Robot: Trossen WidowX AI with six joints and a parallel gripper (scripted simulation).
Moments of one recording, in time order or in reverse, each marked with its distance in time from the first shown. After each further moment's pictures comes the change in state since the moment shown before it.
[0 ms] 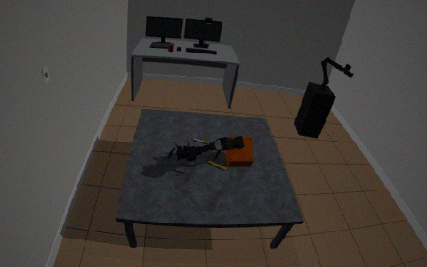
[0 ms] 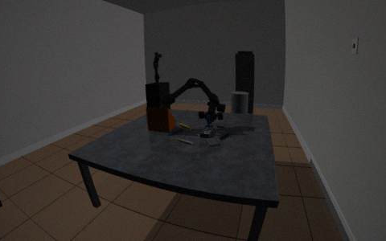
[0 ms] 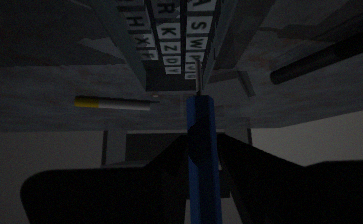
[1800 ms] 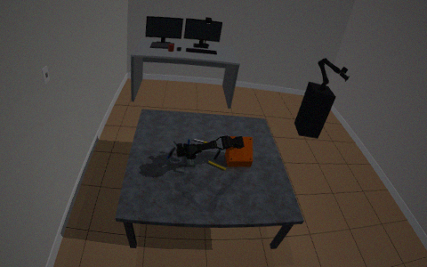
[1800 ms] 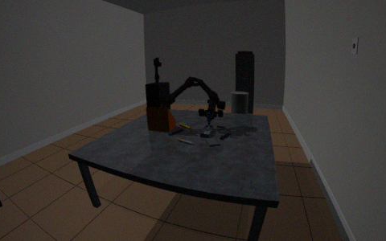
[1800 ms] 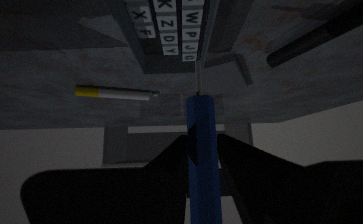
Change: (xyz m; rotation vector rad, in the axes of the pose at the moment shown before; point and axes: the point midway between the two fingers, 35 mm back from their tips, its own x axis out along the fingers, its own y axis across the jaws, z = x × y) arm -0.009 -0.001 -0.019 0.013 -0.001 -0.001
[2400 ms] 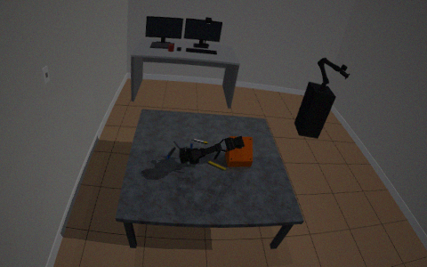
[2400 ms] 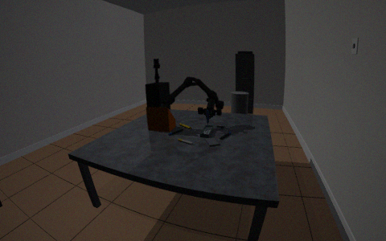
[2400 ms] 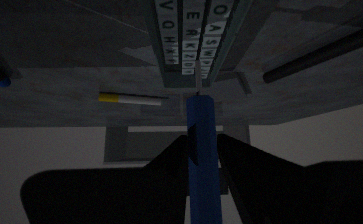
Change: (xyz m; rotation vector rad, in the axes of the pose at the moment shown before) arm -0.042 0.019 0.025 -0.021 0.003 -0.001
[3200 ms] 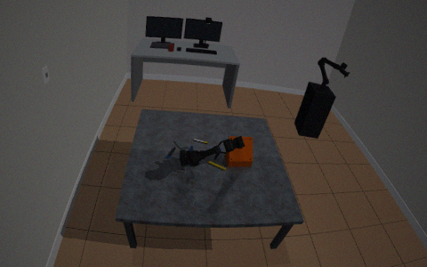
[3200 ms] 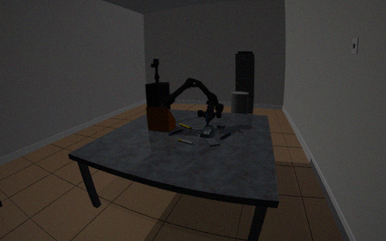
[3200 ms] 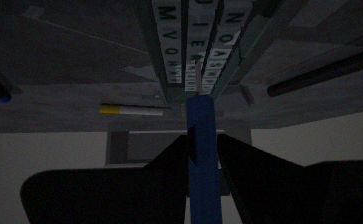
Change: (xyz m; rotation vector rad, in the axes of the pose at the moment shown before) arm 0.010 0.002 0.020 0.008 0.001 0.001
